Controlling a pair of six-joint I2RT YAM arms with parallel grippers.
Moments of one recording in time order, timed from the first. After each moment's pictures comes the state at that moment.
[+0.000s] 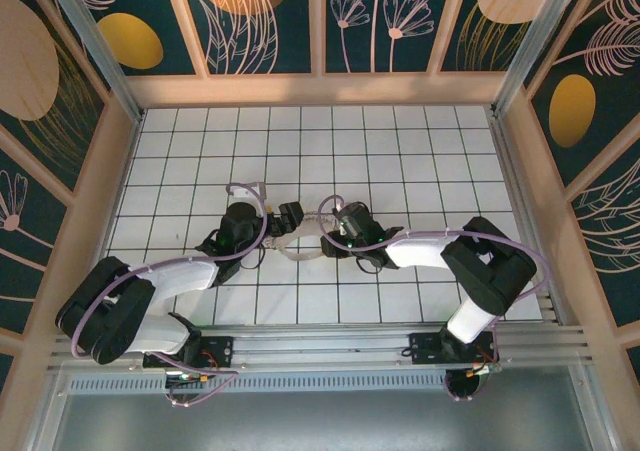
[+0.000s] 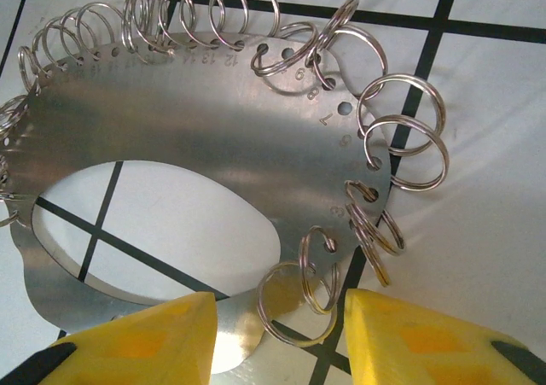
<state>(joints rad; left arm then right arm) -0.61 1.36 0.44 0.53 -0.03 -0.70 0.81 1.64 0.69 0.09 -0.05 0.54</state>
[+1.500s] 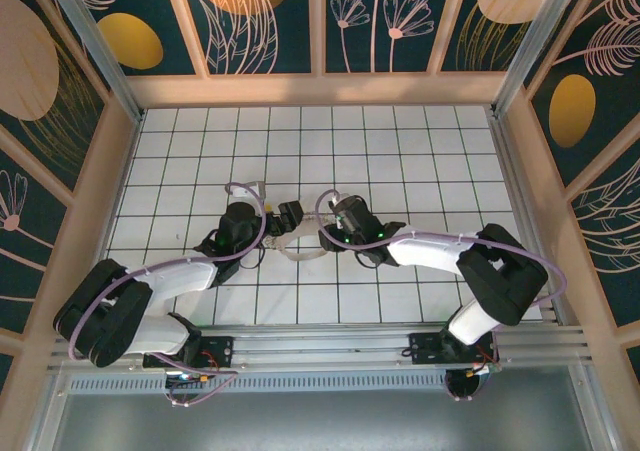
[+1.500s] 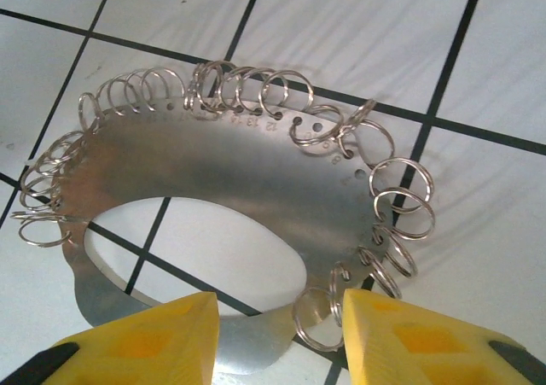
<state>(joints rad) -0.61 1.33 0.44 0.53 -0.02 -0.70 0.85 1.57 0.76 -0.02 0.03 0.47</state>
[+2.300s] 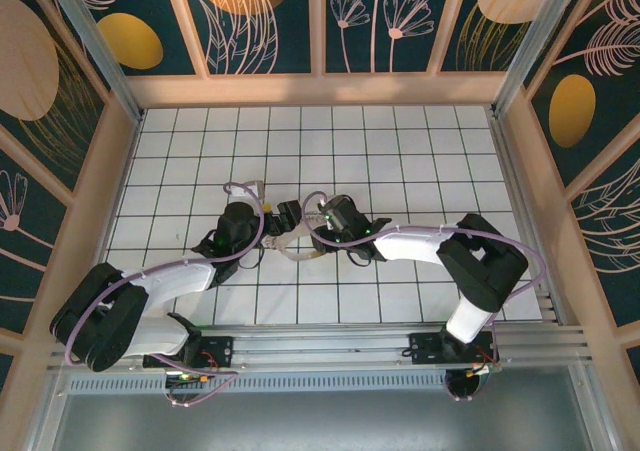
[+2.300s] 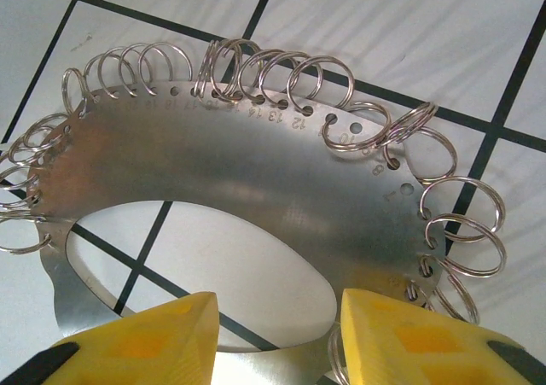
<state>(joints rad) -0.61 1.31 0.44 0.51 -0.02 -0.70 0.86 1.68 0.84 -0.03 0.03 0.43</state>
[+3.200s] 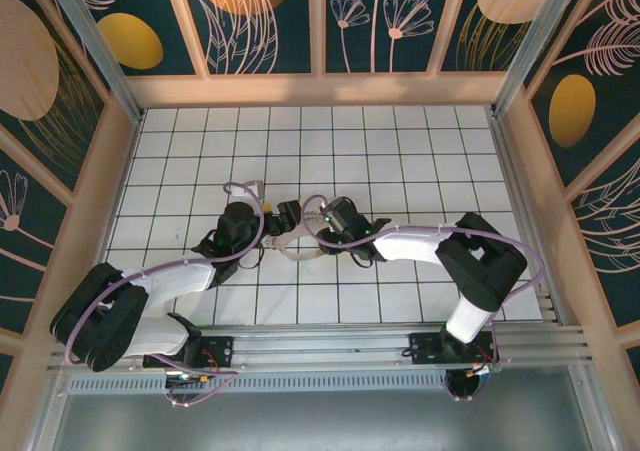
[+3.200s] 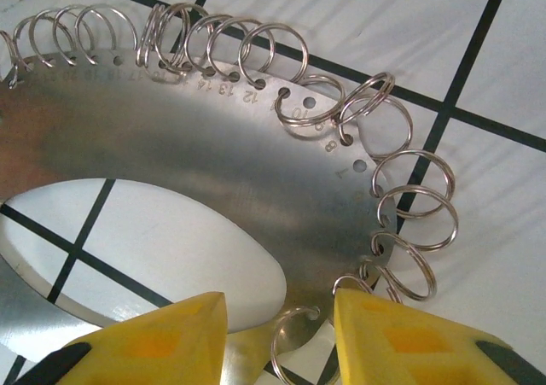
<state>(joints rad) -0.61 1.31 0.44 0.51 -0.02 -0.70 0.87 1.68 0.83 -0.07 0.09 0.38</state>
